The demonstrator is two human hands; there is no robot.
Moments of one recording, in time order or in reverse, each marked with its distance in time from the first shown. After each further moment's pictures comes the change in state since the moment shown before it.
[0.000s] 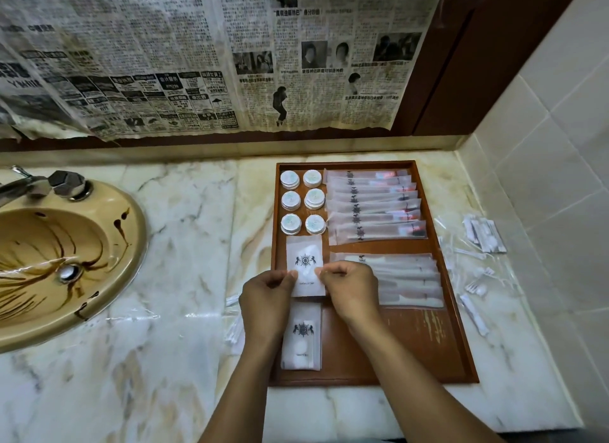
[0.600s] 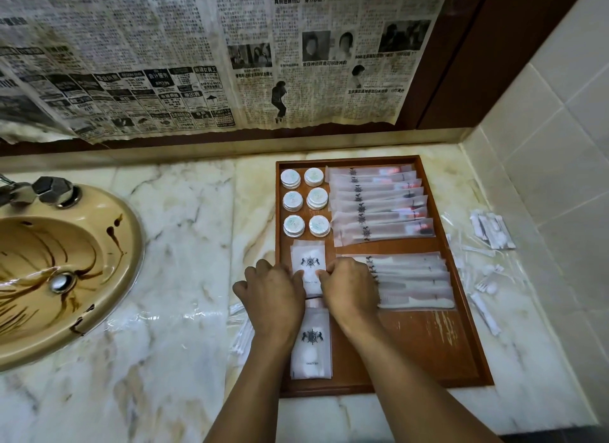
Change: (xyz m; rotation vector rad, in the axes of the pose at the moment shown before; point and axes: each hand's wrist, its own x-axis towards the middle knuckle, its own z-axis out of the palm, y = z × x) left_hand 0.028 0.007 0.013 1.032 0.104 0.298; right_hand 0.022 0.001 0.029 -0.705 0.149 -0.096
